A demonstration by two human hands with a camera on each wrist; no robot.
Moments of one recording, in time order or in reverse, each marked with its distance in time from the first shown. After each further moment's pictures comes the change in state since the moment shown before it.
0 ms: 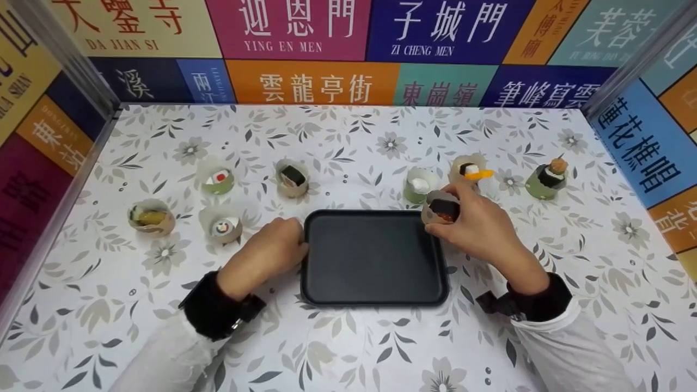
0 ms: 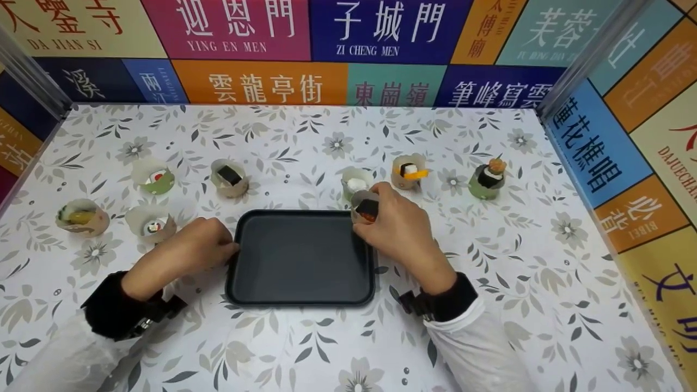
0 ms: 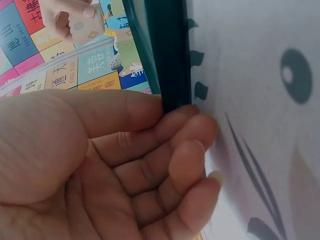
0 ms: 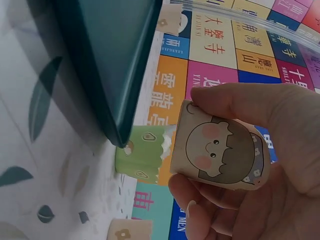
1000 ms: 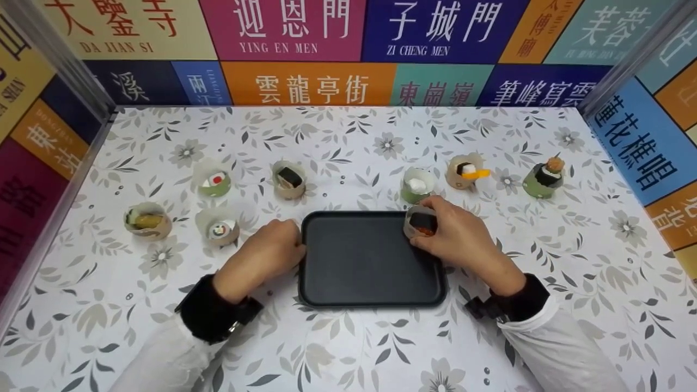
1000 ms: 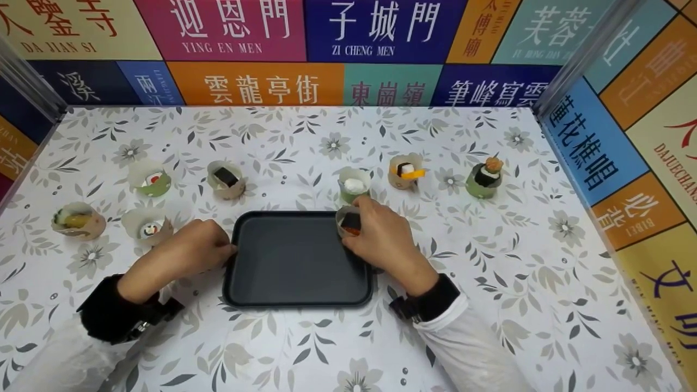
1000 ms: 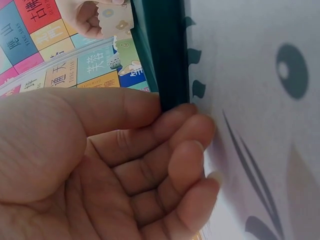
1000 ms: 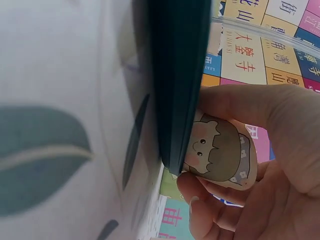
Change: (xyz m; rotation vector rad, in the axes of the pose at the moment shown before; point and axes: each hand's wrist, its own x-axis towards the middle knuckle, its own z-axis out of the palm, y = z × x) left_hand 0.002 -0.002 0.001 -0.017 -0.017 -0.003; right_hand 0.004 0.008 0.036 -0.031 -0.018 -0.081
